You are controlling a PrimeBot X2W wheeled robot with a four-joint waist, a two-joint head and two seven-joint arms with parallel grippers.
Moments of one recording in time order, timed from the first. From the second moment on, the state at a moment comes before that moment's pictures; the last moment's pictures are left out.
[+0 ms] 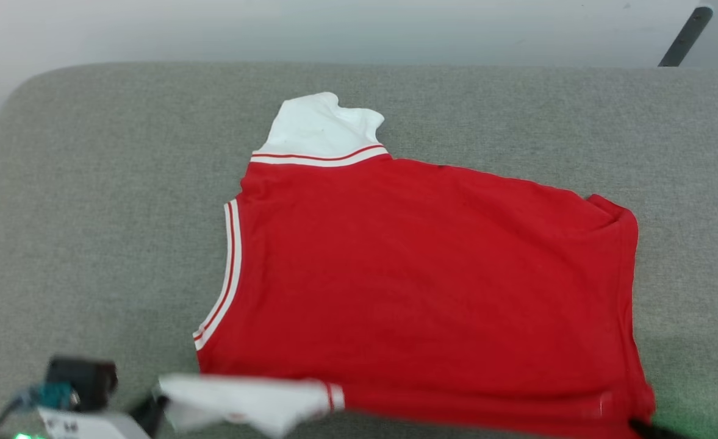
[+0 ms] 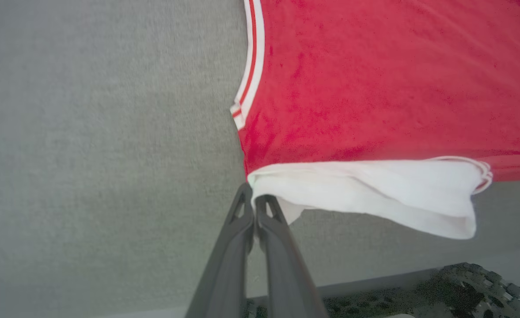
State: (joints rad) left arm -0.22 1.19 -0.91 -0.52 -1.22 0.67 0.06; right arm 0.19 -0.63 0.18 -0.11 0.94 0.13 0.46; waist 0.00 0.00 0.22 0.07
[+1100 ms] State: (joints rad) left arm -0.73 0.82 -1.01 0.18 -1.01 0.21 0.34; right arm -0.29 -0.52 0.23 0.10 0.70 0.13 0.65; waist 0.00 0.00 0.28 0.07
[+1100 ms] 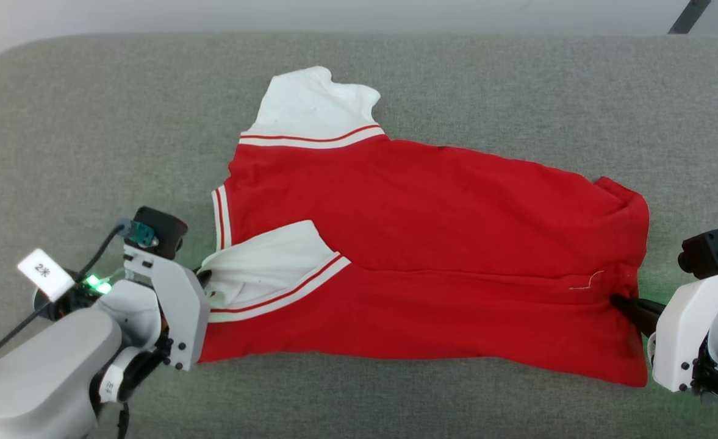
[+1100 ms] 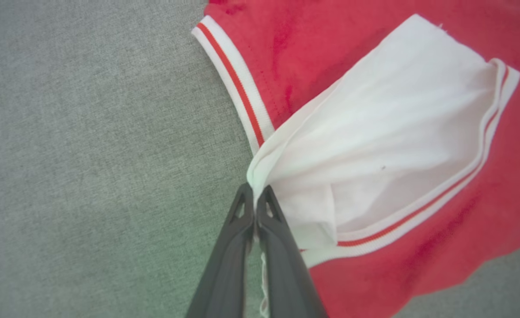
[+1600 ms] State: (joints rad) left arm -0.70 0.85 -0.99 0.13 -1.01 0.24 0.26; right arm -0.30 -0.55 0.25 0.08 0.71 0.13 0.58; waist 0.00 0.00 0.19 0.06
